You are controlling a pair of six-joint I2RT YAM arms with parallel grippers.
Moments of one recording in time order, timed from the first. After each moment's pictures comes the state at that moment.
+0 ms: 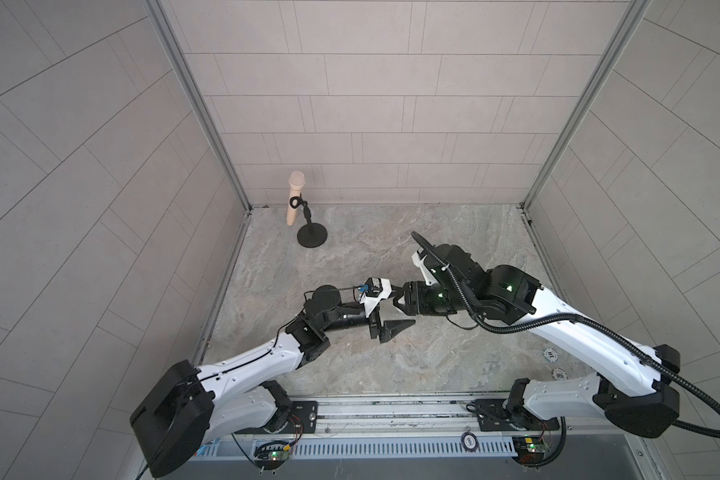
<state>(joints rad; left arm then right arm) -0.78 1.11 0.50 0.64 0.61 -0.07 0.88 1.26 1.40 -1.00 -0.08 0.86</state>
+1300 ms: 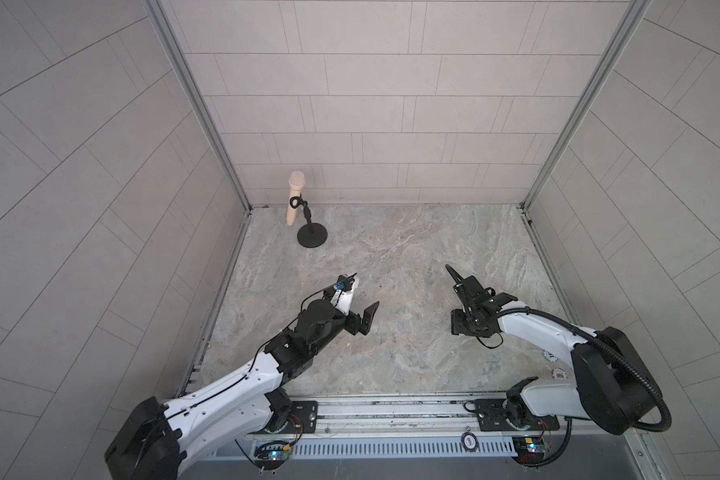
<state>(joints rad) -0.76 0.86 0.38 0.18 -0.15 -0.15 0.40 1.34 0.64 -0.59 0.09 0.53</state>
